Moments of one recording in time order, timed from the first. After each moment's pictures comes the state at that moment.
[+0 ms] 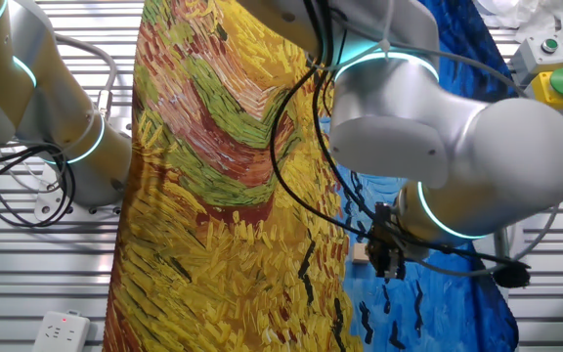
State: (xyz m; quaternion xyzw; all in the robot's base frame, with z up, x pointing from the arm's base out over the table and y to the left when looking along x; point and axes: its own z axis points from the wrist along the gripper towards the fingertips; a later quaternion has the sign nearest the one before) arm 0.513 -0.175 0.060 -0.04 -1.00 -0.01 0.07
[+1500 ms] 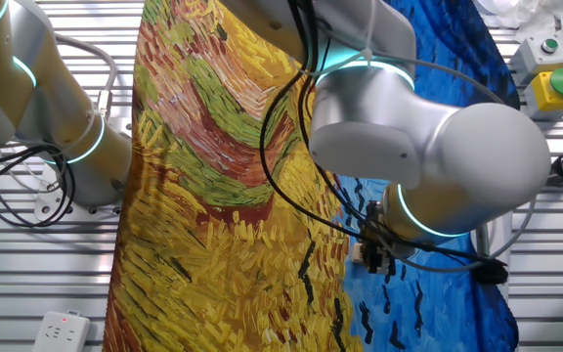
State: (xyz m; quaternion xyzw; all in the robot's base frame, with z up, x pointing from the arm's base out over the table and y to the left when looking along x) arm 0.507 -0.170 0.044 -0.04 -1.00 -0.01 0.05
